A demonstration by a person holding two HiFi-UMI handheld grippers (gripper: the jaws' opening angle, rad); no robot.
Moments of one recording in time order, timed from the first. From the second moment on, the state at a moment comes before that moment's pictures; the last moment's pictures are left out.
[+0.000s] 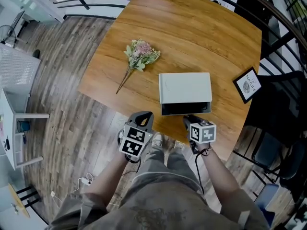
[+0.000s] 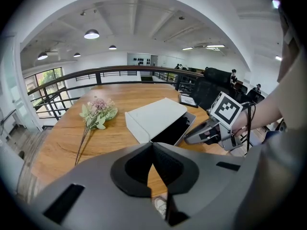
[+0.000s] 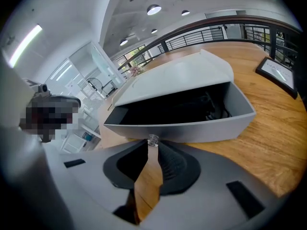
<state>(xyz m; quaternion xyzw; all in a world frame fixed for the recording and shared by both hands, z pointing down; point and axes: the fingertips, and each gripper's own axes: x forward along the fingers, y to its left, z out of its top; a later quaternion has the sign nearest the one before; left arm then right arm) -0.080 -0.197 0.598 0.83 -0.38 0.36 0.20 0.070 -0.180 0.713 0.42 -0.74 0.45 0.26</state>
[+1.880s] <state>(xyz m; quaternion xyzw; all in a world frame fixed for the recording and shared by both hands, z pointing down) -0.092 -0.200 0.542 0.84 -0.40 0.31 0.18 0.107 -0.191 0.647 0.42 -0.77 0.35 0.33</state>
